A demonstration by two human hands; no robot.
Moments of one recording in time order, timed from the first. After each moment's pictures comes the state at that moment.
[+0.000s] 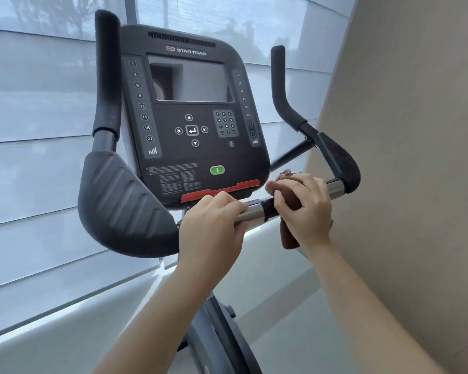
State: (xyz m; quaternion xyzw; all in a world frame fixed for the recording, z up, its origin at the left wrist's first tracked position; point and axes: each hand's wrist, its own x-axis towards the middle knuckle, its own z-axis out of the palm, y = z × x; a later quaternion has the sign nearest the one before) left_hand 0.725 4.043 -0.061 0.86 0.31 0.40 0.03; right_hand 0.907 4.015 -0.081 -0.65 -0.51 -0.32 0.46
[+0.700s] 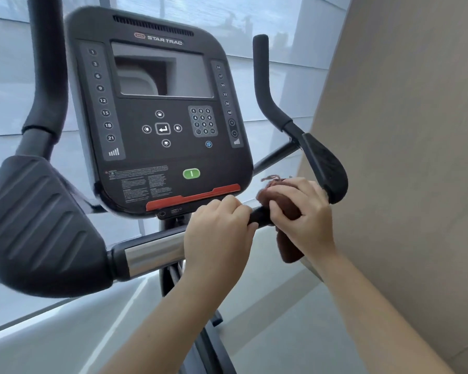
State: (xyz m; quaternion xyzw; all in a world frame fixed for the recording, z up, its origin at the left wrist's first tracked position) left_hand 0.805 4.043 -0.061 0.87 0.32 0.37 -0.01; right_hand 0.973 4.011 -0.079 -0.62 -0.59 -0.27 0.45
